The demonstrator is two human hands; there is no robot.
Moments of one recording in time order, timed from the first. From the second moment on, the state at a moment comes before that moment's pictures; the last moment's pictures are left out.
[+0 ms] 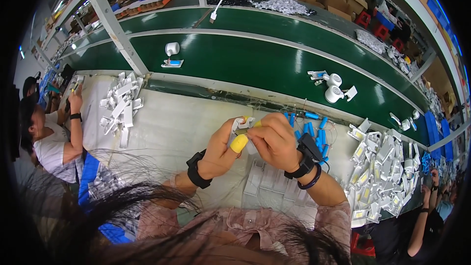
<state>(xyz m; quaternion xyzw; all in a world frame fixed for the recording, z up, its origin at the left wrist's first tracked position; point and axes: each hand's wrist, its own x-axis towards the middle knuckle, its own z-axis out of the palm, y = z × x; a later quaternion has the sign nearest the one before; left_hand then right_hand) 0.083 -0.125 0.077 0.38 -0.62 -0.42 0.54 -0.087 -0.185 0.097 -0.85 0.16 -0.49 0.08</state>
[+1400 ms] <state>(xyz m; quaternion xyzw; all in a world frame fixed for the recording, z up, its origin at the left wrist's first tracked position) 0.297 -0.430 -0.042 0.79 -0.50 -0.09 0.35 -0.229 -0.457 -0.006 -0.83 0.45 -0.01 -0.32</state>
